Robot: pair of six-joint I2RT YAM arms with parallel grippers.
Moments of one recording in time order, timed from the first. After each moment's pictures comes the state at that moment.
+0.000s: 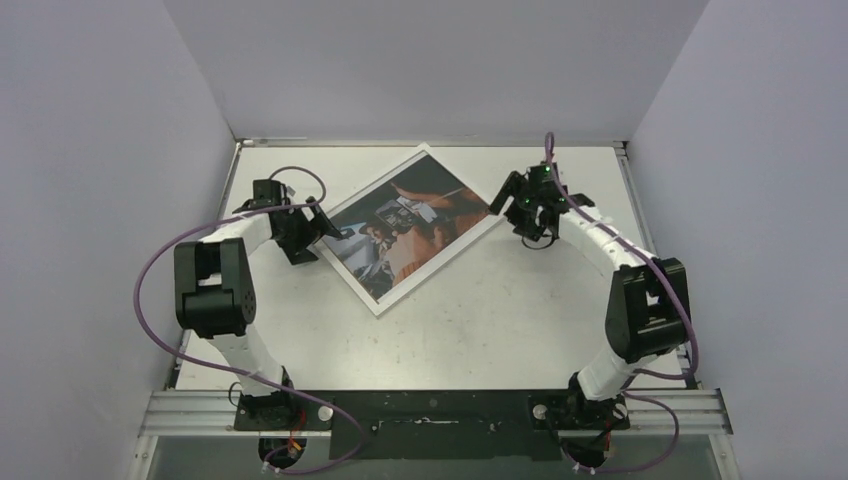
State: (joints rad) left arm 0.07 1.83 1.14 -0.43 0.40 -0.57; right arm 0.27 1.62 1.14 -0.40 -0.07 0.80
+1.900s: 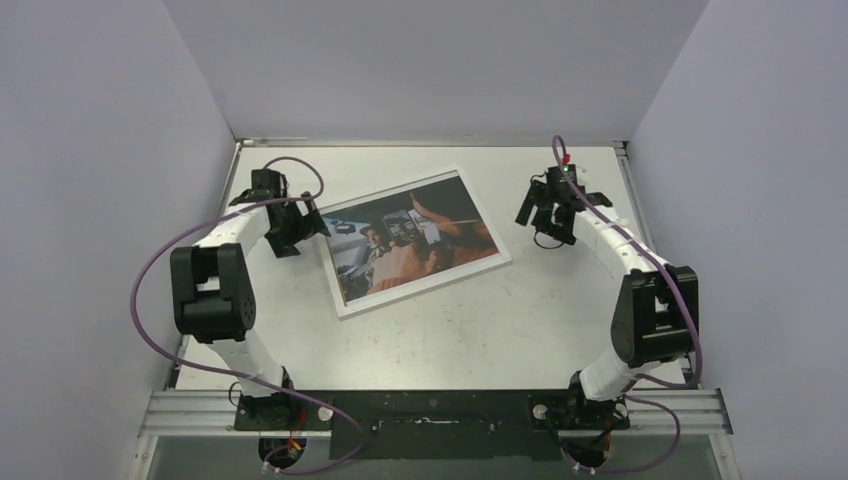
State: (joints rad) left arm 0.06 1.79 1.21 -0.51 0.23 -0.47; right arm 0.16 1.63 1.19 -0.54 0.10 0.51
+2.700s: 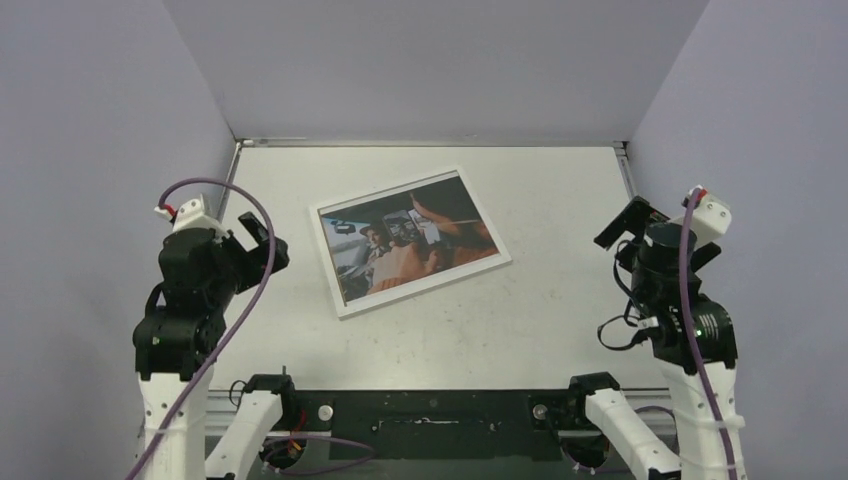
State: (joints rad) left arm -0.04 0.76 1.24 -1.01 -0.09 -0.52; right arm 0.15 0.78 1.23 -0.91 0.51 0.48
